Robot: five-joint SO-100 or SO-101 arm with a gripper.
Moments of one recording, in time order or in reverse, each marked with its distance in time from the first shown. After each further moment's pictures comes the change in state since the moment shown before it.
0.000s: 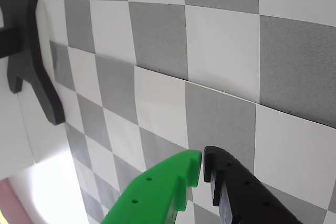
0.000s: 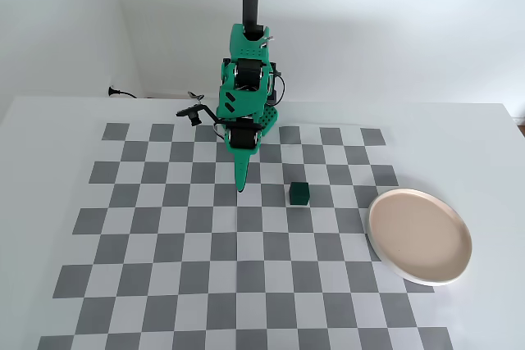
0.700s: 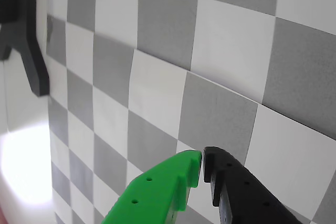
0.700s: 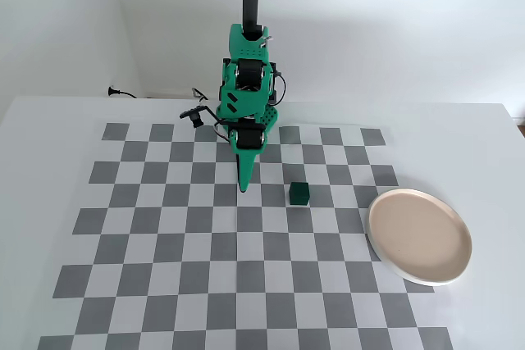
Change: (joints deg) arm -2.9 0.0 0.0 -0.7 -12.9
